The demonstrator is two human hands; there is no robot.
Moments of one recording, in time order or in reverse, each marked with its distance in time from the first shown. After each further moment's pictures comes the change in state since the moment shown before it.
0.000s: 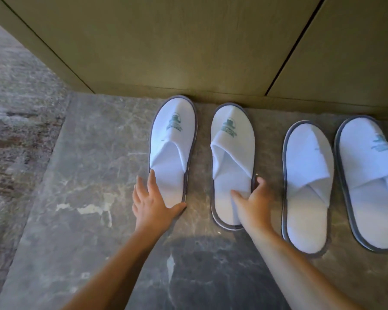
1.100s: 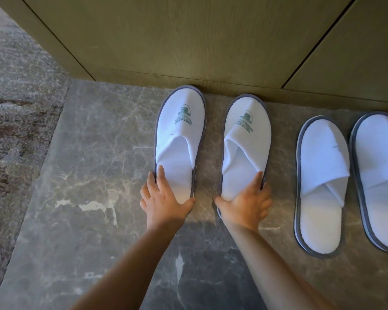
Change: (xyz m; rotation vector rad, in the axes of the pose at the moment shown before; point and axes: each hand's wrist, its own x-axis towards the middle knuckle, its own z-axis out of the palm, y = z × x) left_hand 0.009 -0.003 0.011 0.026 0.032 -0.009; right_hand -0.018 -0.009 0.048 -0.300 0.080 0.056
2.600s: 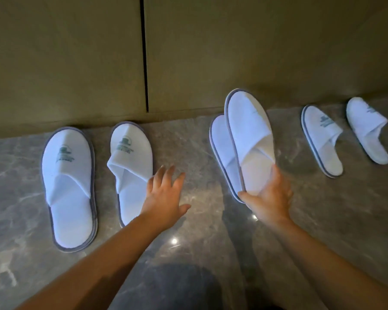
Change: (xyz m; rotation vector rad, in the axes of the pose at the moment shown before) left_hand -0.077 0.168 0.019 0.412 -0.298 0.906; right_hand 0.012 0.139 -0.228 0.066 0.310 0.143
